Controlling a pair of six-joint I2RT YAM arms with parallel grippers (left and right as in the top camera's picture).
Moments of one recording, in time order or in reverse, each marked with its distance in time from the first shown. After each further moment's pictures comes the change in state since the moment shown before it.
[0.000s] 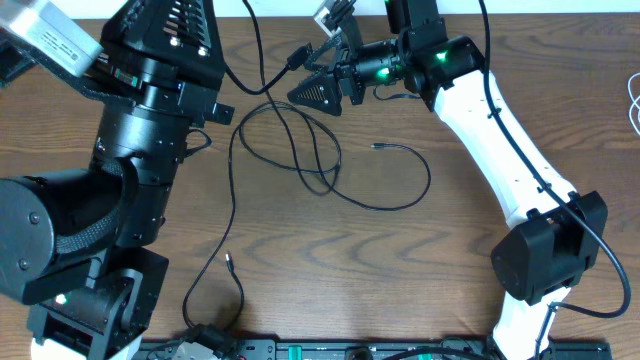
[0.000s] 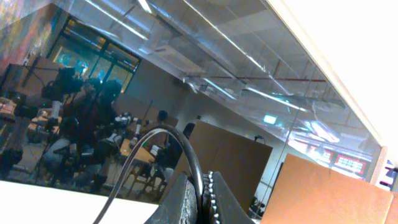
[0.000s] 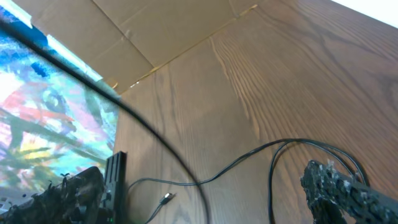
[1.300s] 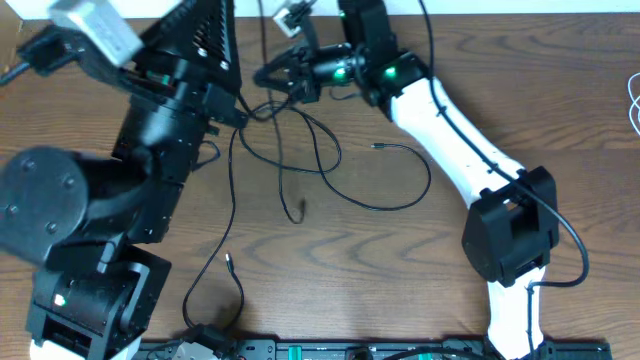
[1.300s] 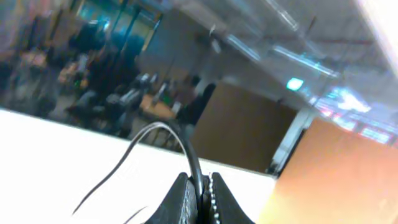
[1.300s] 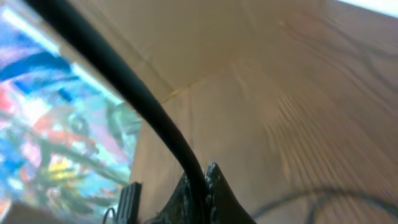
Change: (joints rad) left arm 0.000 -0.002 0.002 -0.220 -0.004 -0.008; right arm 0.086 0.145 -0.002 0.393 -0.013 0.332
